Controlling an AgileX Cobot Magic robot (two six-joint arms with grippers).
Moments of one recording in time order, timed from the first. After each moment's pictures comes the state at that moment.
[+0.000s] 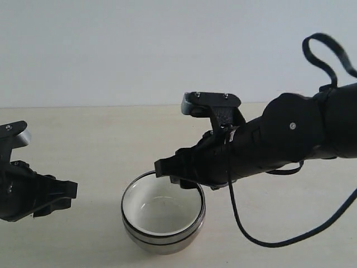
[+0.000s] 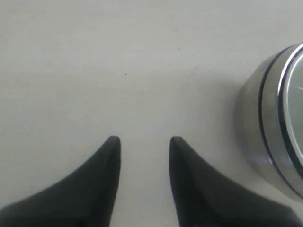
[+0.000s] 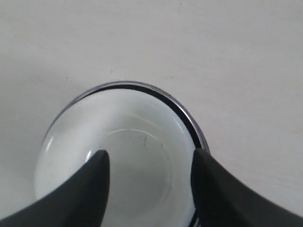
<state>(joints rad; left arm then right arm) -0.28 1.41 -0.57 -0.63 0.25 0.35 0.71 1.62 -0.92 0.42 0.21 -0.03</state>
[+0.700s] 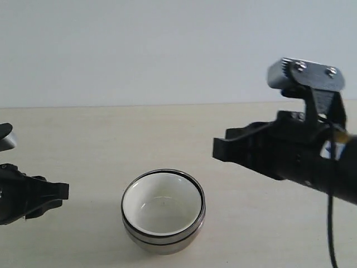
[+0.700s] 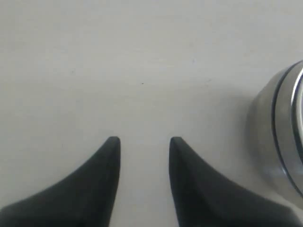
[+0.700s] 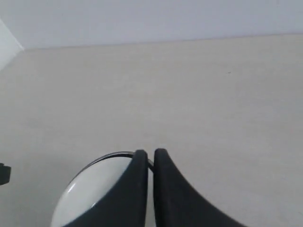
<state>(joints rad) -0.28 1.36 -0.51 -0.65 0.15 0.35 0.71 1.21 -0.54 0.38 -0.24 0.03</state>
